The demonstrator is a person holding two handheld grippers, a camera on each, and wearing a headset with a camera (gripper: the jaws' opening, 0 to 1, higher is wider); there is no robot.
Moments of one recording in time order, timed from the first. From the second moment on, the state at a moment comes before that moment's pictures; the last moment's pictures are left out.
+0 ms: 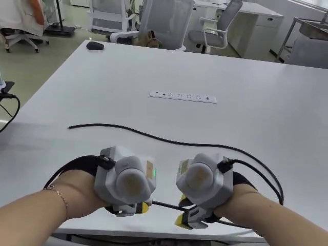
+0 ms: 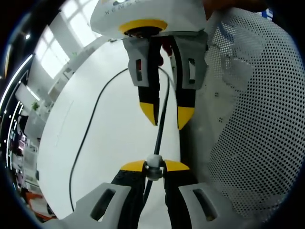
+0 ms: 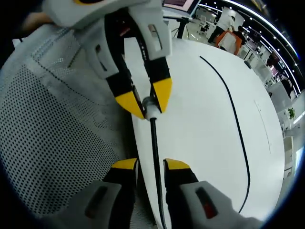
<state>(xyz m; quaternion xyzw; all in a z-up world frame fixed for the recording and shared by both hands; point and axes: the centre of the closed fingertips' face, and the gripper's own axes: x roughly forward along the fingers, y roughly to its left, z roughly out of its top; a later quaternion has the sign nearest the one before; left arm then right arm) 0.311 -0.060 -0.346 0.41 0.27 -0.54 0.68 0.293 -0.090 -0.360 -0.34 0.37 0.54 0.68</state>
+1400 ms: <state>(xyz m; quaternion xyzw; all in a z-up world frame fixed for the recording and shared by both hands) 0.311 -0.063 -0.342 0.40 0.26 -0.55 0.69 0.307 -0.156 -0.387 -0.43 0.46 0.43 0.64</state>
